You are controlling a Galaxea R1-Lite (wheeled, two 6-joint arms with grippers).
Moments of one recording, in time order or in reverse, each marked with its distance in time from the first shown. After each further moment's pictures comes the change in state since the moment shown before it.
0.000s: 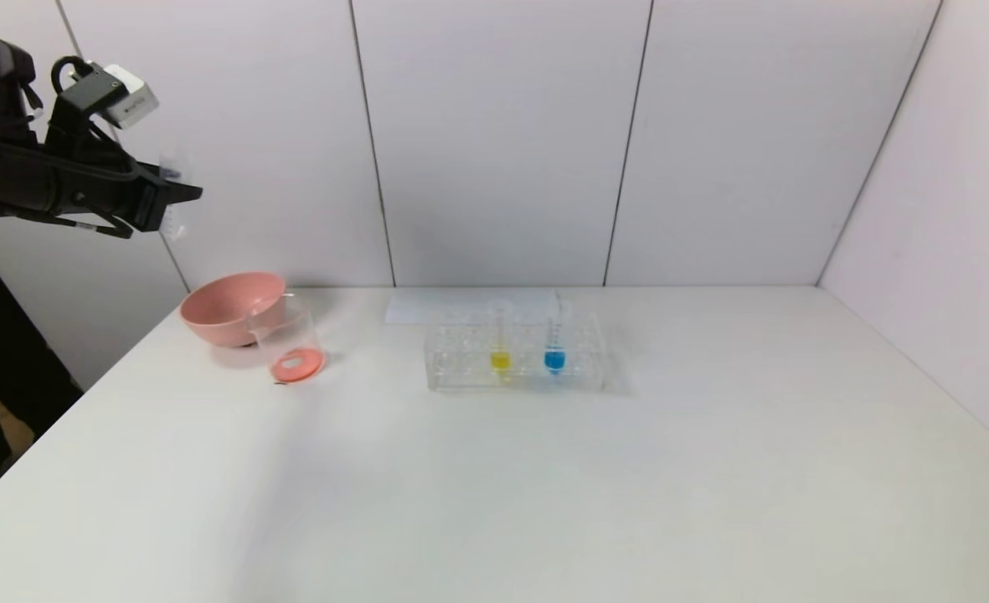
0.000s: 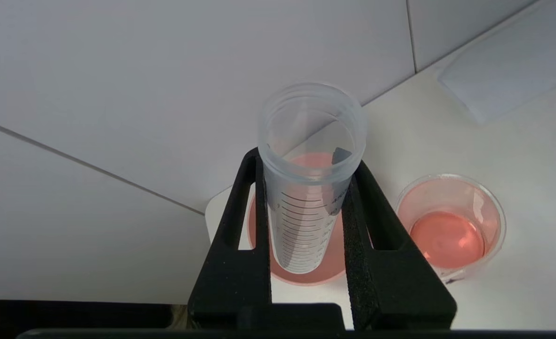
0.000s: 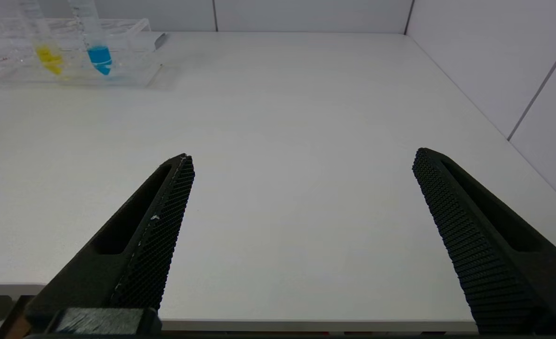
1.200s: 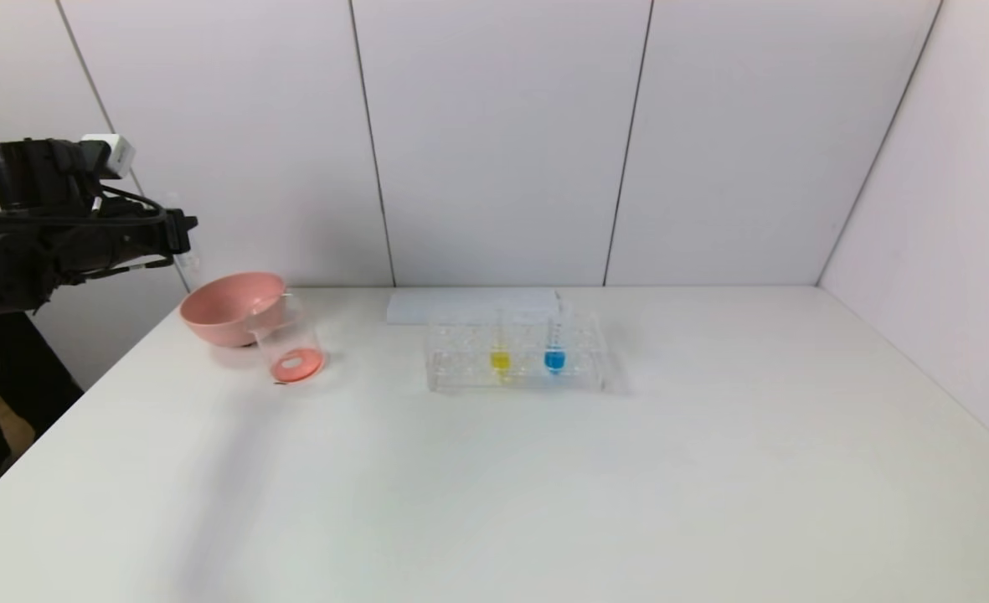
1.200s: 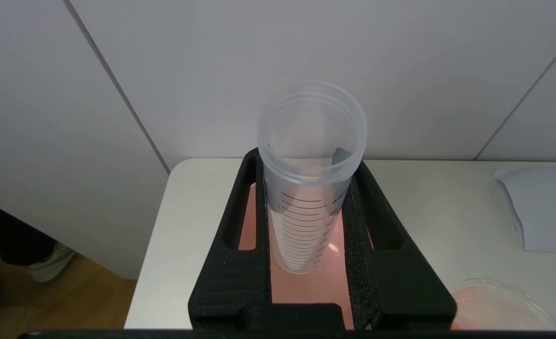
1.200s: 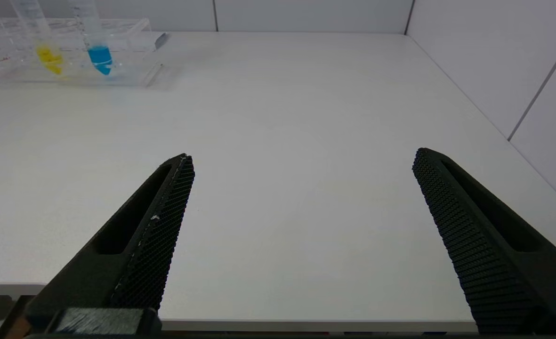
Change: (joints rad) left arm 0.034 0.157 0.229 -0.508 0.183 -0.525; right arm 0.000 0.000 0.000 0.000 0.000 0.000
